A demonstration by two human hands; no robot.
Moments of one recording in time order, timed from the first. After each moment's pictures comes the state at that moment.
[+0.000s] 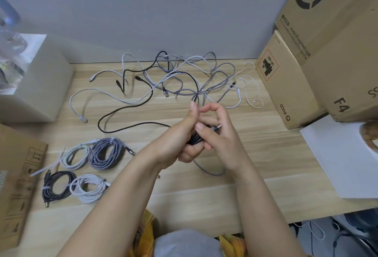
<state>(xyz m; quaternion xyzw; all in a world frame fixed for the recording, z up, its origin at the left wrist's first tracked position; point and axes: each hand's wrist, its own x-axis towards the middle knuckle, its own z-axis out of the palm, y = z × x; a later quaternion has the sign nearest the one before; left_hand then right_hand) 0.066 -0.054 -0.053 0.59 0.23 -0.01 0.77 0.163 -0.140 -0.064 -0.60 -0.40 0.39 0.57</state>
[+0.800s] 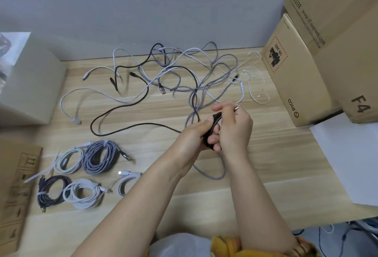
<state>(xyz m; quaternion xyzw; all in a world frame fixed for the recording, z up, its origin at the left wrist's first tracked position) 0.120 -0.066 -0.086 0.46 0.31 0.09 0.83 0.206 -0.107 -0.104 -0.79 -0.17 0.21 0.56</state>
